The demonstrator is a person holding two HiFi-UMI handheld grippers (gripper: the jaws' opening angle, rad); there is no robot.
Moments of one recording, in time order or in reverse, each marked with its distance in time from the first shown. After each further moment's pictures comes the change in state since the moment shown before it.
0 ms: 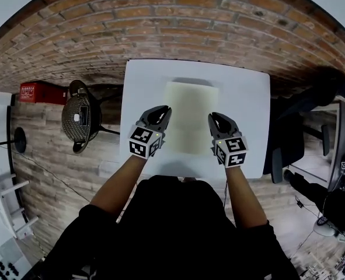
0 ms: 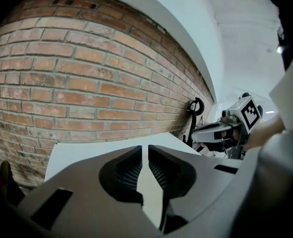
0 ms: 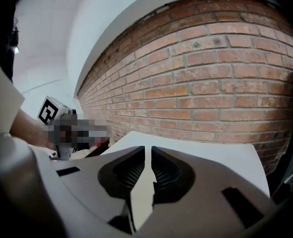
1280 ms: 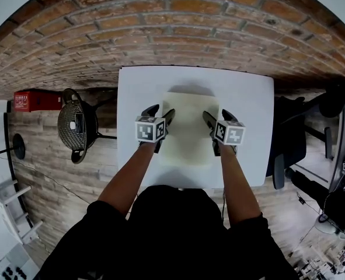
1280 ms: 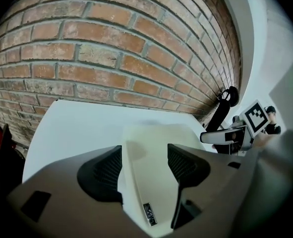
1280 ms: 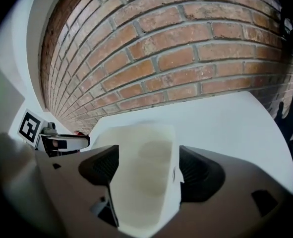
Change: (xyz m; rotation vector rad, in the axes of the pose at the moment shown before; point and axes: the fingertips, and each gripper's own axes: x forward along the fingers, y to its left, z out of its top) left arm 0.099 0.087 -0.082 -0.271 0.321 0.116; right arm 0.108 -0.099 -0.084 0.363 0.281 -0.165
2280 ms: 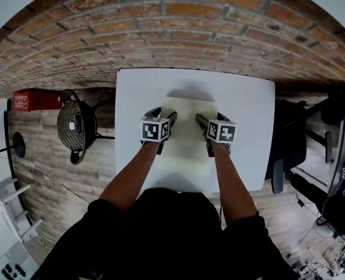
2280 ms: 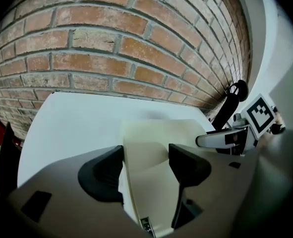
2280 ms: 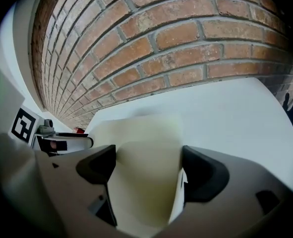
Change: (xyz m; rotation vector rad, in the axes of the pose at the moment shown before) left arm 0.032 0.003 -0.011 -0.009 0.088 0.050; right arm 0.039 0.002 -0.016 0.041 0.105 0.013
